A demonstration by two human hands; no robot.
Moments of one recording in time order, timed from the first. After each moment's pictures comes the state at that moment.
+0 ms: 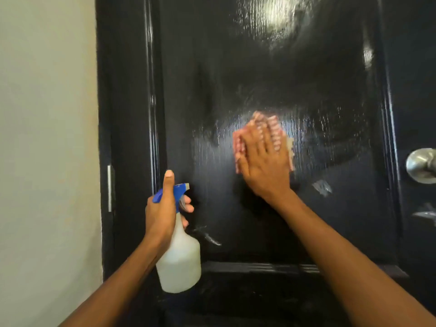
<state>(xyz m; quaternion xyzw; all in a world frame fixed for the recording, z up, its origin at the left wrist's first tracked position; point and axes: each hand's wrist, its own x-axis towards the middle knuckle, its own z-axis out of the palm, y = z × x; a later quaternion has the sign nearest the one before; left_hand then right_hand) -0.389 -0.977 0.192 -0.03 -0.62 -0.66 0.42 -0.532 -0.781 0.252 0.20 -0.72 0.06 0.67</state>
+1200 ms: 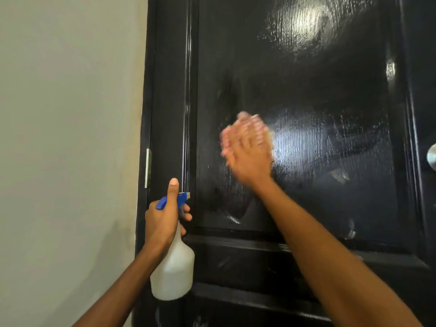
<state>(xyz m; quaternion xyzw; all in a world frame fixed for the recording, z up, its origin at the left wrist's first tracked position) -0.341 -1.011 0.119 0.02 -0.64 -0.60 0.49 -0.516 -0.864 0.242 0.24 -0.72 0.03 0.65</state>
